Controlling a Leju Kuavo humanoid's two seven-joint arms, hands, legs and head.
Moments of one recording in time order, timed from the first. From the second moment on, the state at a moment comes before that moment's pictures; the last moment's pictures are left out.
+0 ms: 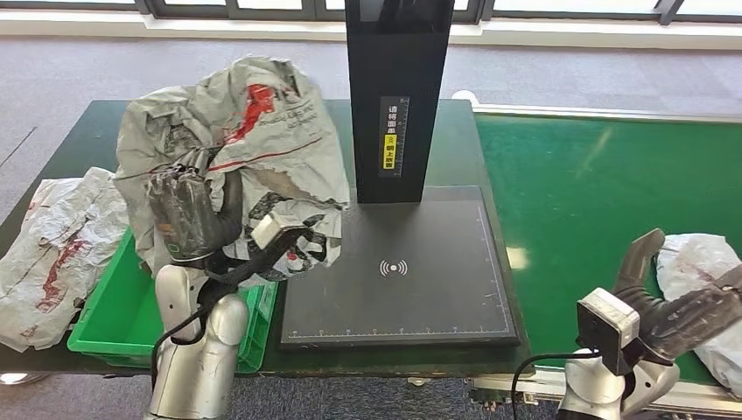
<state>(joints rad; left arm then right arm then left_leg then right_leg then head) -0.26 -0.31 0.01 -1.58 -1.28 0.70 -0.18 -0.08 0.30 -0.25 -1.69 0.64 -0.70 -0.70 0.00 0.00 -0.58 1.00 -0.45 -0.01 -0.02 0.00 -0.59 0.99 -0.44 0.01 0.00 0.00</state>
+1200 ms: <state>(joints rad) -0.26 -0.32 0.38 -1.36 -1.22 0.70 -0.19 -0.07 0.30 -0.25 -1.71 0.65 -0.70 -0.70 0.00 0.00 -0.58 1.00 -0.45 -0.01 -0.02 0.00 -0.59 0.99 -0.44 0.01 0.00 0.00</state>
